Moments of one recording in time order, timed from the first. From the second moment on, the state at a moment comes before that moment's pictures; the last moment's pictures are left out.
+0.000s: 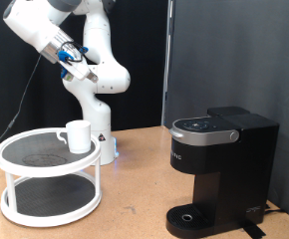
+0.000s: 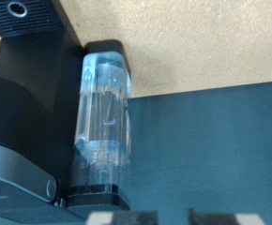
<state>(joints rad) -0.29 -0.67 -0.40 -2.57 0.49 1.56 1.90</state>
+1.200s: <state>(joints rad) -0.28 -0.53 -0.61 -2.41 0.40 1.48 1.77</state>
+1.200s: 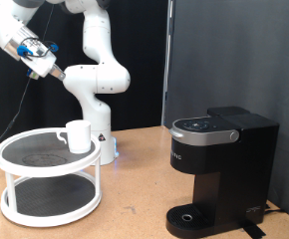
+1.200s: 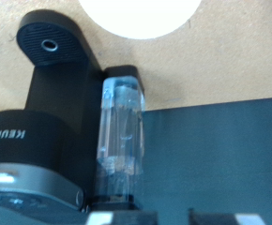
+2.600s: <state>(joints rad) -0.29 -0.46 -0.65 -2.65 0.39 1.87 1.60</state>
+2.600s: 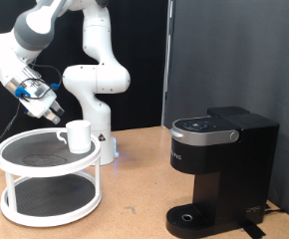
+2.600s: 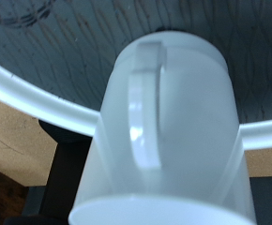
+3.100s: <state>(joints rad) -0.29 -0.43 -0.65 -2.69 0.39 1.94 1.55</state>
